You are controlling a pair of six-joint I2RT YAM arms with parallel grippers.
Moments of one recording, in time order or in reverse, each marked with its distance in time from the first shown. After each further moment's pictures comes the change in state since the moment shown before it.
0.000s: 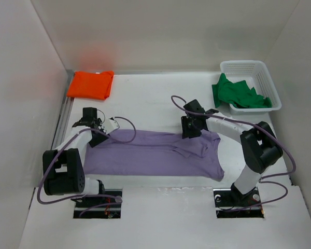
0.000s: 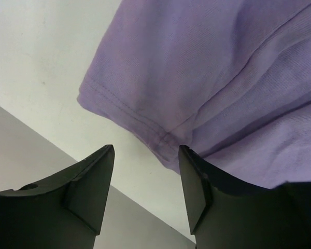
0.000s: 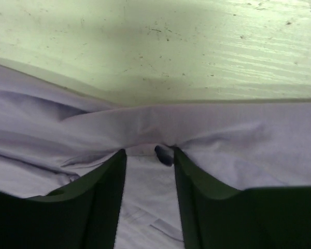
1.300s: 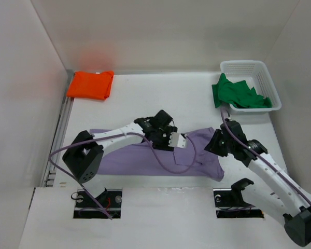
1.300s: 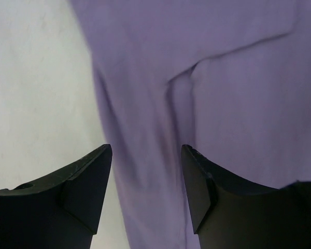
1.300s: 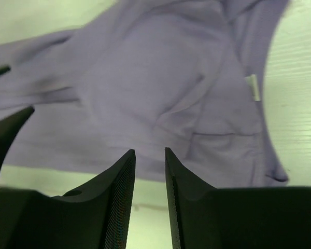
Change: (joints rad) left arm -0.885 0.227 0.382 -0.050 0.254 -0.165; right arm -0.092 -0.859 -0.398 -0.208 -0.014 0.338
